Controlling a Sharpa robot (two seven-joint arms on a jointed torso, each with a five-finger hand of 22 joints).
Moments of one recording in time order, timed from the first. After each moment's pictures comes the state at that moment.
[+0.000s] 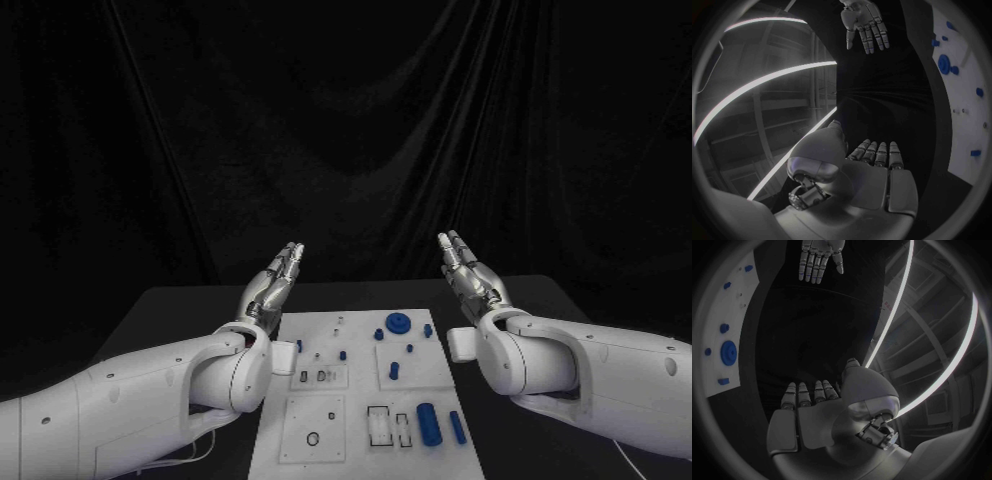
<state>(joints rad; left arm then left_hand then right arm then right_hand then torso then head) 1.16 -0.74 -0.15 1.49 0.07 -0.51 0.62 1.00 0.28 -0.23 0.28 0.26 0.06 -0.01 0.01 0.01 0.00 -0.04 0.00 0.00 0.00 -0.03 0.00 0.00 0.09 0.00 -0.02 0.00 0.00 1.23 -0.82 -0.20 1.57 0.20 -0.65 0.55 0.95 0.25 -0.32 0.29 0.29 0.00 -0.19 0.01 0.00 0.00 -0.23 0.00 0.00 0.00 -0.03 0.00 0.00 0.17 0.00 -0.03 0.01 0.00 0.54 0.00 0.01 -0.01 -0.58</state>
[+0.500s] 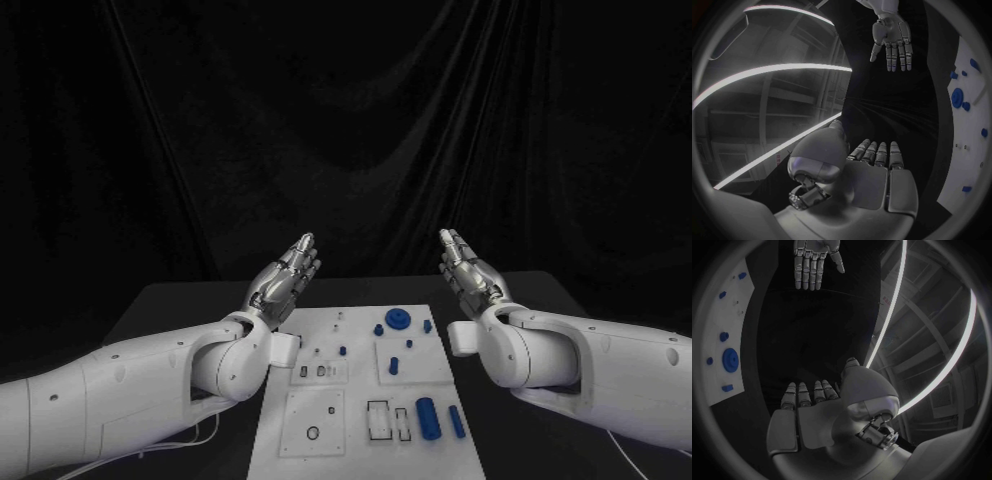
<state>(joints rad) 1.21 -0.72 -0.21 1.44 0.16 -0.21 0.67 1.02 0.29 -0.24 0.29 0.27 0.07 -0.02 0.01 0.01 0.00 -0.04 0.00 0.00 0.00 -0.03 0.00 0.00 0.13 0.00 0.03 0.00 0.00 1.24 -0.82 -0.21 1.57 0.26 -0.59 0.56 0.98 0.23 -0.33 0.29 0.29 0.01 -0.16 0.01 0.00 0.00 -0.20 0.00 0.00 0.00 -0.03 0.00 0.00 0.17 0.00 -0.03 0.01 0.00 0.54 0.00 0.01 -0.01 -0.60</state>
